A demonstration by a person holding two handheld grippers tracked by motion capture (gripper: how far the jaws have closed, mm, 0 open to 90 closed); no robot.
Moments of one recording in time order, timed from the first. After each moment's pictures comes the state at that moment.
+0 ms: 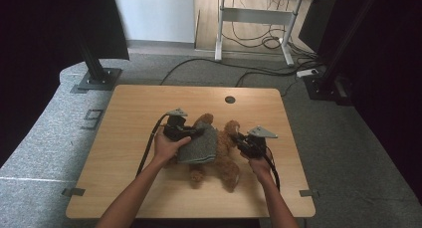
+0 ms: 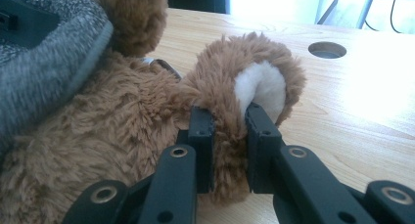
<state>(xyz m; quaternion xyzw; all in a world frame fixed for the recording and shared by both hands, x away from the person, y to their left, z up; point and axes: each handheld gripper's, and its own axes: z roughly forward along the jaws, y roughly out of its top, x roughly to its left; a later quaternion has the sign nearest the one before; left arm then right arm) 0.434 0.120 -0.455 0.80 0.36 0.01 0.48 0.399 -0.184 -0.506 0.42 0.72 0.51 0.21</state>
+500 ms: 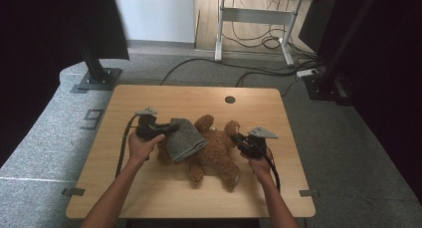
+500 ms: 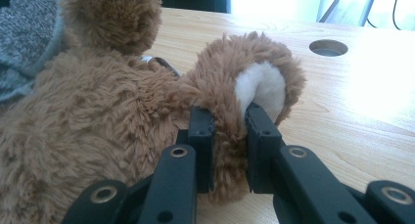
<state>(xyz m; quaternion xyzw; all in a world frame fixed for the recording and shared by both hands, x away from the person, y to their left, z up) 0.427 0.205 -0.454 0.76 0.41 0.03 0.51 0.399 -0.185 -0.508 0.43 0.72 0.51 0.21</state>
